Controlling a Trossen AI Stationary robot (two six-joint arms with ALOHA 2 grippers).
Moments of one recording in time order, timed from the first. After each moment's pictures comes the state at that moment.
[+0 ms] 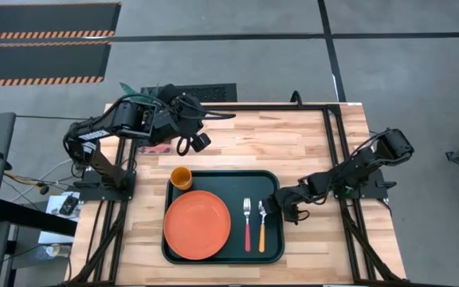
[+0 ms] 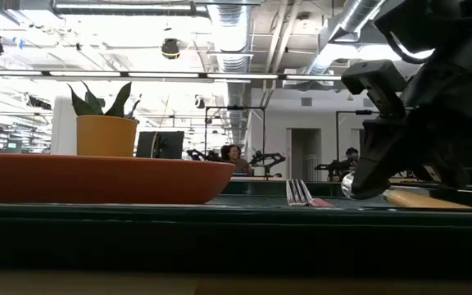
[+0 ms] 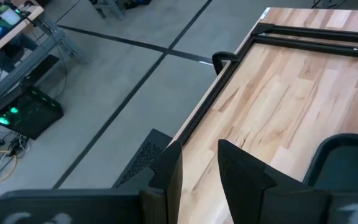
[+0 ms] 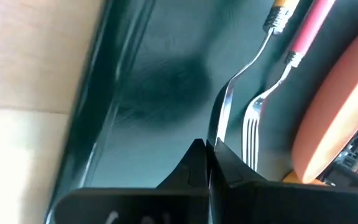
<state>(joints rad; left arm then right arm) -0.07 1.65 2.20 -1.37 -0.77 -0.25 0.32 1.53 0.54 0.16 0.17 -1.73</state>
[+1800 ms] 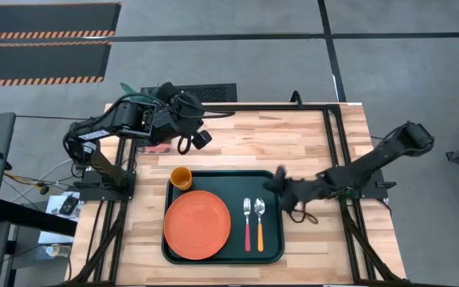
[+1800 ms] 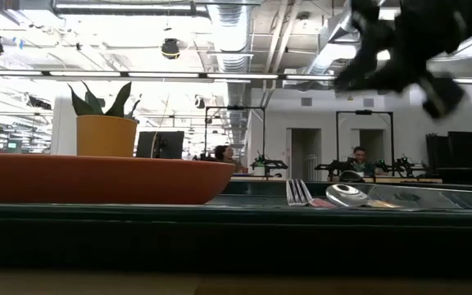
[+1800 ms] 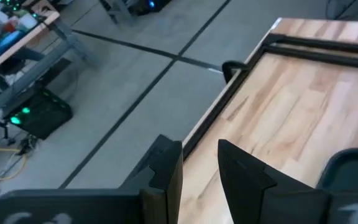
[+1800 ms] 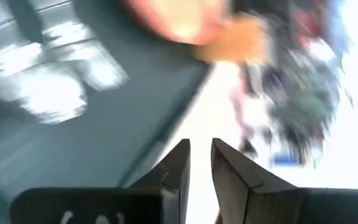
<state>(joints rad) -0.07 1.65 2.20 -1.35 -0.82 -0.26 0.40 1.20 0.54 0.14 0.59 -0.97</state>
